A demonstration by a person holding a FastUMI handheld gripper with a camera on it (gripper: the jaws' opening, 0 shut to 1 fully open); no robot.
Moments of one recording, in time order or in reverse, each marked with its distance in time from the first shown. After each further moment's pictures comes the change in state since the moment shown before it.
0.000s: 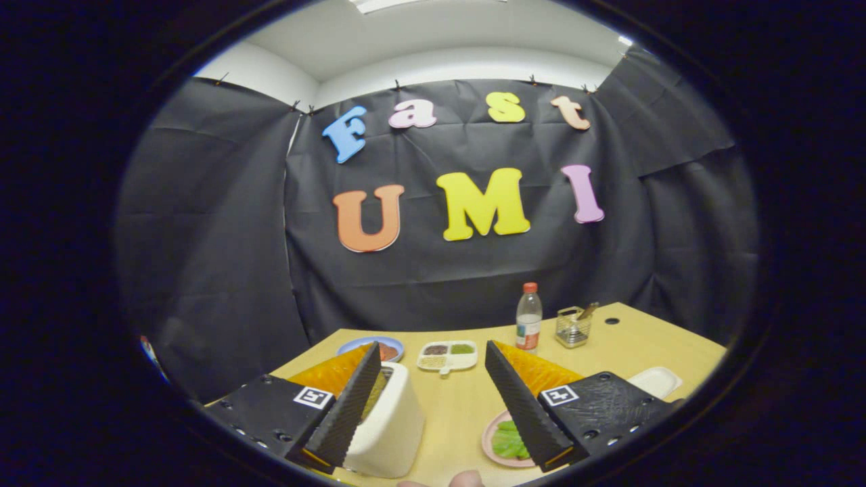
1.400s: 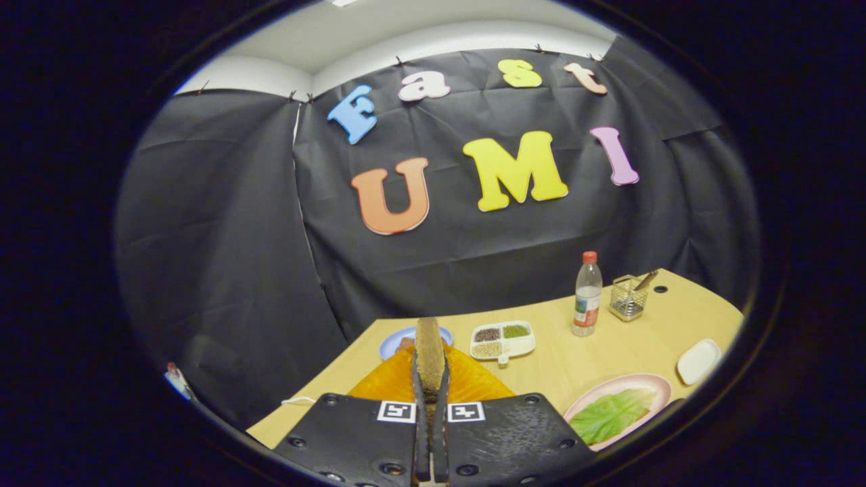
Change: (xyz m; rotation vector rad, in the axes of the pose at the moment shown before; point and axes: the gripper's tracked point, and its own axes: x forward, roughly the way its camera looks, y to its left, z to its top) arm 0.035 0.037 0.037 0.133 0.067 0.108
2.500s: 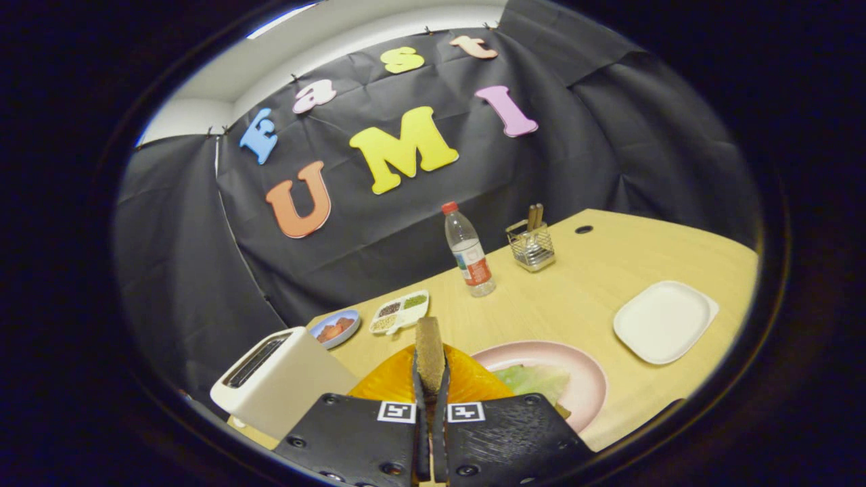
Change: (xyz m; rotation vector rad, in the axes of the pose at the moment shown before) arm -0.031 -0.229 -0.103 0.253 0.077 -0.169
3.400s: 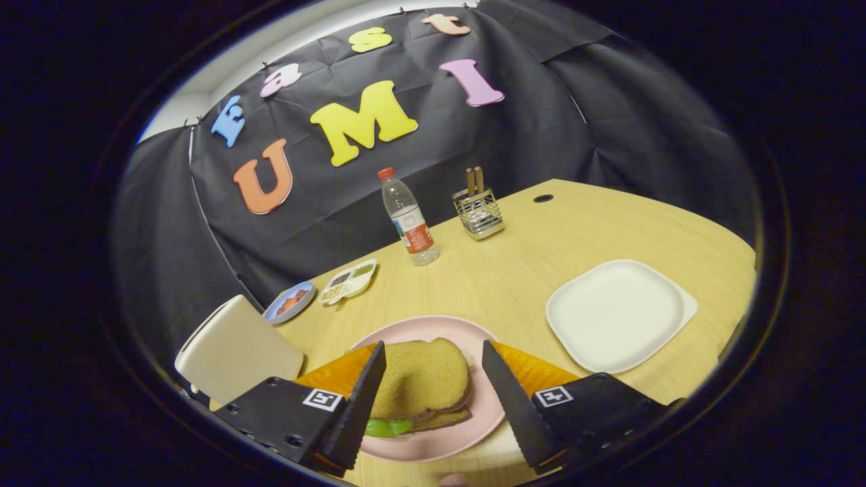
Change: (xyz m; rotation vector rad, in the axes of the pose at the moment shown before) arm -0.012 -0.095 -0.007 -0.047 0.114 -0.104
